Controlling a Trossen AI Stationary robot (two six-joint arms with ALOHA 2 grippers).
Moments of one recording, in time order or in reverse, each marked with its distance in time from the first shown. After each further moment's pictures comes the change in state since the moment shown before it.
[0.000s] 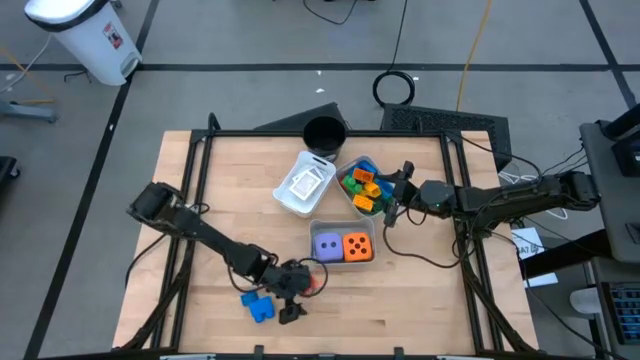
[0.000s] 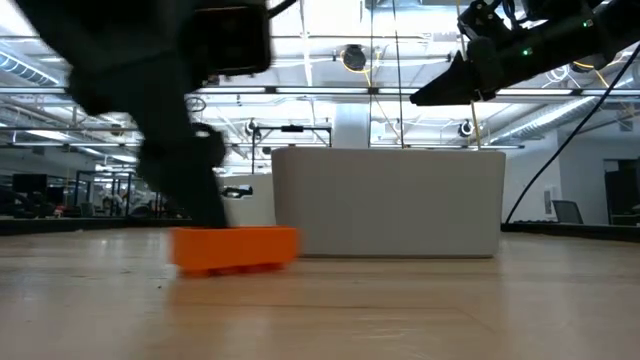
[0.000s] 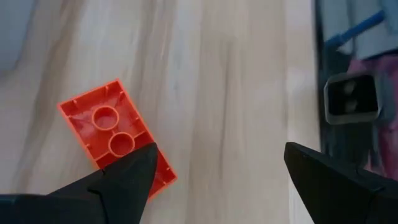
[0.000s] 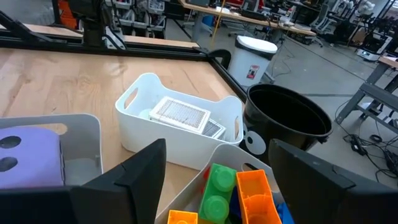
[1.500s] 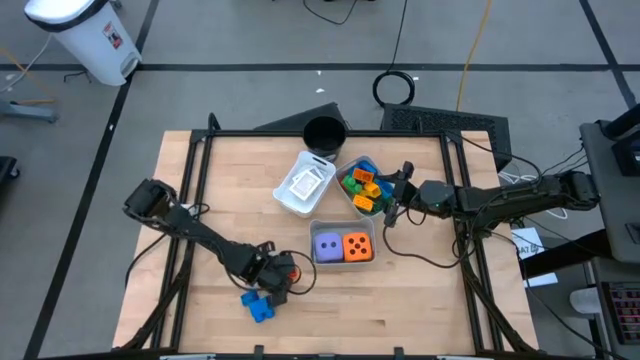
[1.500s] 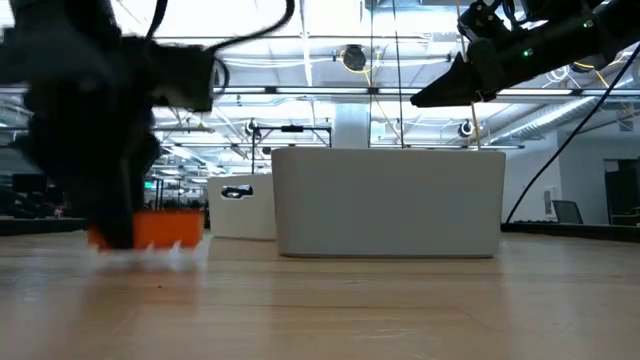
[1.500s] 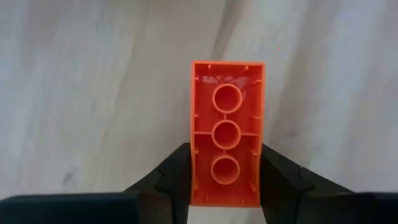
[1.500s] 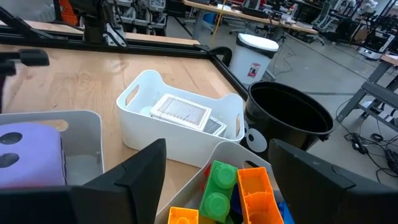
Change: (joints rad) left arm -0.023 -0.062 -0.003 -0.388 -0.271 -0.041; right arm 0.001 0.000 0.000 -0.010 -0.004 0.002
